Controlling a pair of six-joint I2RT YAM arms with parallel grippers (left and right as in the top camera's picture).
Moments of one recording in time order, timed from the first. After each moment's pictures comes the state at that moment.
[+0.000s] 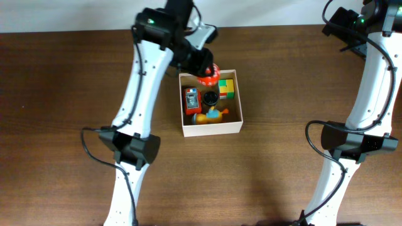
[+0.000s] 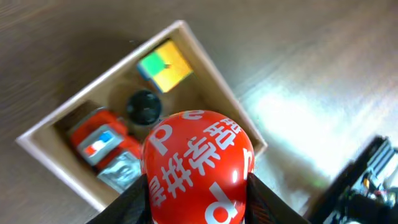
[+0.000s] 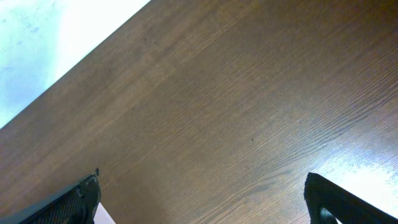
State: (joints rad) left arm -0.40 2.44 2.89 -1.69 0.43 0.10; right arm -0.19 2.33 2.96 -1.69 0.10 0.47
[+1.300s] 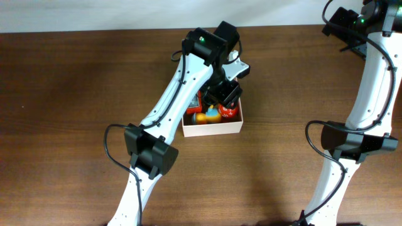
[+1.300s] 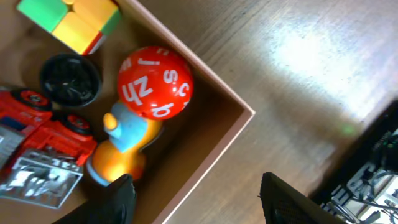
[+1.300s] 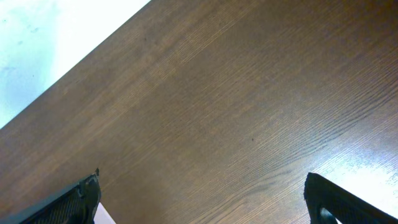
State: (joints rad) left arm -0.58 2.44 2.67 -1.69 0.30 0.18; right arm -0.19 2.33 2.96 -1.69 0.10 0.48
